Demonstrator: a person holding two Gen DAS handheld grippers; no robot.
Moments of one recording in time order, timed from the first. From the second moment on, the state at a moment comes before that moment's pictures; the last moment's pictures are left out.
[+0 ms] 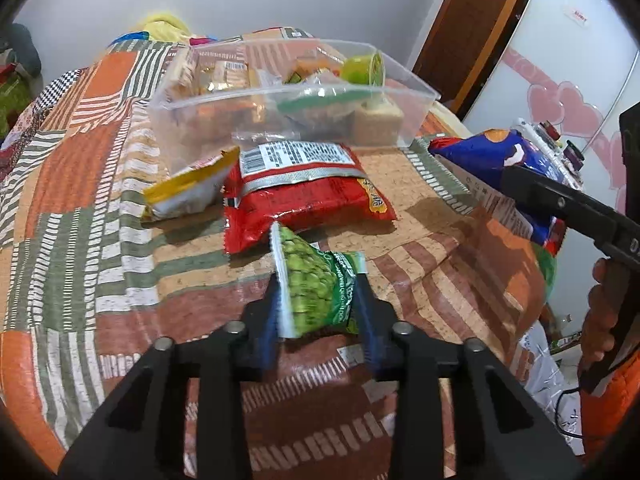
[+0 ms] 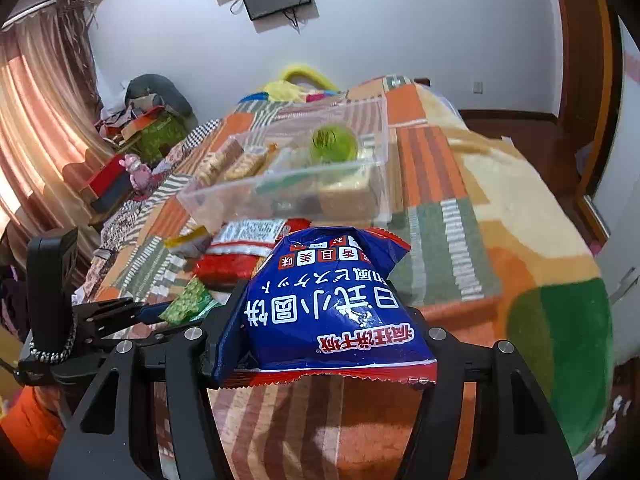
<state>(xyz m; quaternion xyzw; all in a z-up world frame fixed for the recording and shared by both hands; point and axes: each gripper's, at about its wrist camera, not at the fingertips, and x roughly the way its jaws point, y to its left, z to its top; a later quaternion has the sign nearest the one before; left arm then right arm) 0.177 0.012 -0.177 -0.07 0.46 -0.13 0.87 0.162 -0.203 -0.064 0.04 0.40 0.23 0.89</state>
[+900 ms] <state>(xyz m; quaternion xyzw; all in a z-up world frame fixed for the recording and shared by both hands) 0.243 0.049 -0.087 -0.08 0.35 -0.08 0.93 0.220 -0.154 -0.021 0.02 0.32 0.24 0.92</state>
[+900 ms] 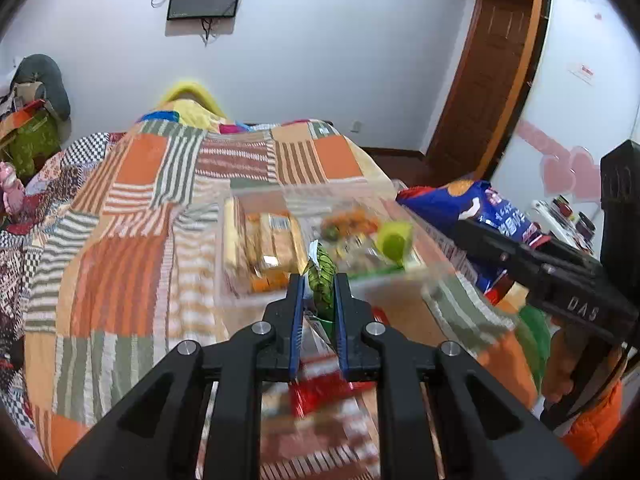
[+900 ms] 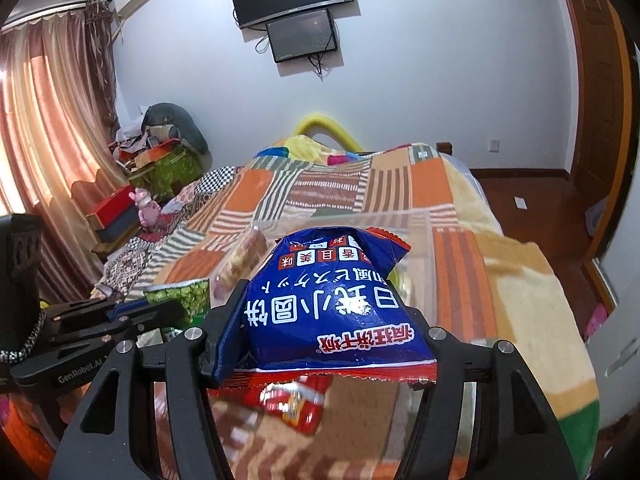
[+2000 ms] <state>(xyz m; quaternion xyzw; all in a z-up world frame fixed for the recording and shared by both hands) 0.308 0.064 -0.114 -0.07 0.37 -0.04 0.93 0.268 -0.119 -0.039 -0.03 0.34 0.22 0.91</state>
